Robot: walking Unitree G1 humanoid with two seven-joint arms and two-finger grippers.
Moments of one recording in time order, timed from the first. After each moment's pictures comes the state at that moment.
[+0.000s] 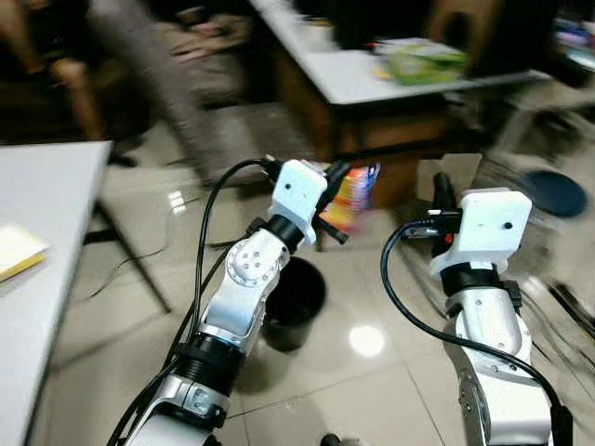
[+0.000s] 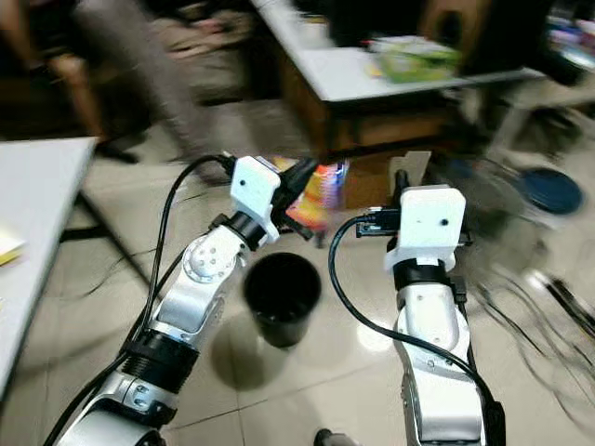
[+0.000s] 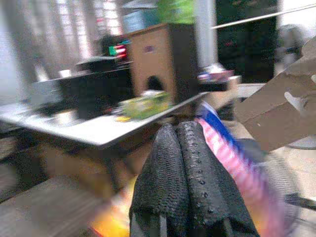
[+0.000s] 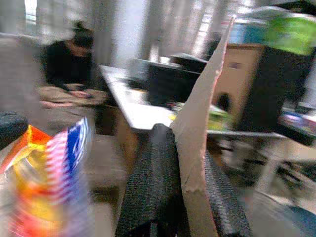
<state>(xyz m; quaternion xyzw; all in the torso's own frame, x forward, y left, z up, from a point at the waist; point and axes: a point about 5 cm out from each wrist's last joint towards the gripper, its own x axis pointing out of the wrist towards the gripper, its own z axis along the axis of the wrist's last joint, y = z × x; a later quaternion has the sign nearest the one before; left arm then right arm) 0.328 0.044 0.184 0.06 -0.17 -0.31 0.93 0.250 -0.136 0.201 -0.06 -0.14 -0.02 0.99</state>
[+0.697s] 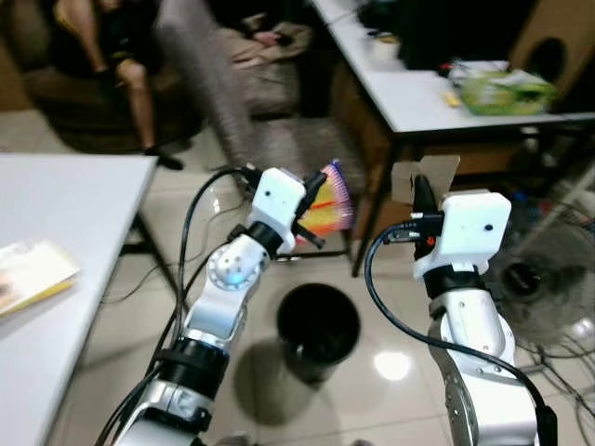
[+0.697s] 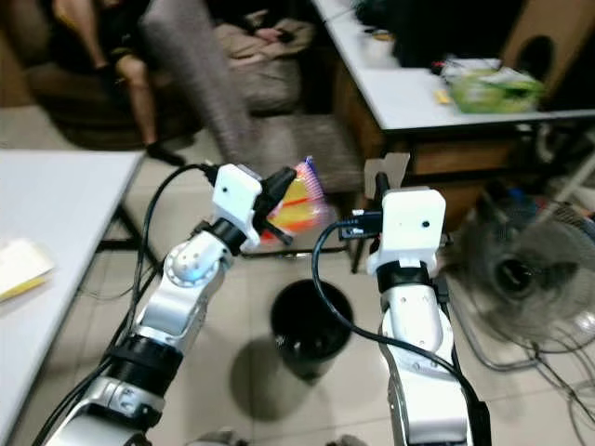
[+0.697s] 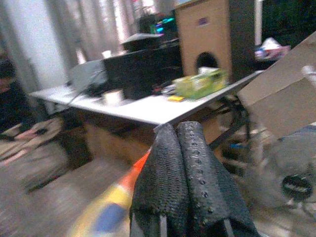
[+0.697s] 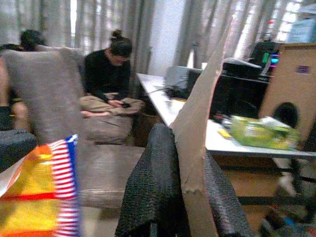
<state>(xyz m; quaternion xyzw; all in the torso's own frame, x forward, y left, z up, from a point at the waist) 0.328 0.056 0.170 0.07 -0.15 -0.31 0.94 0.249 -0.128 0.197 -0.06 -0.14 -0.01 0.99</state>
